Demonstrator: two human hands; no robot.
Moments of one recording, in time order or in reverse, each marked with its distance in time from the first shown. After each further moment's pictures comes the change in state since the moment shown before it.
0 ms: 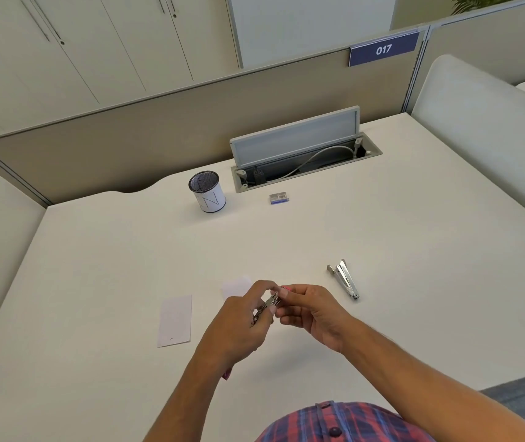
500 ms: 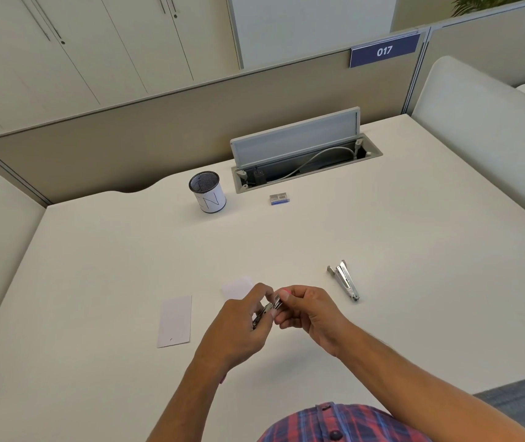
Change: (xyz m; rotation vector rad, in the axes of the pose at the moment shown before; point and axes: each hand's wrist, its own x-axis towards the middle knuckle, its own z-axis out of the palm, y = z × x) left_hand -0.002 -0.009 0.004 0.033 0.019 0.006; right_hand -0.001 0.004 0.005 -0.091 0.009 -0.088
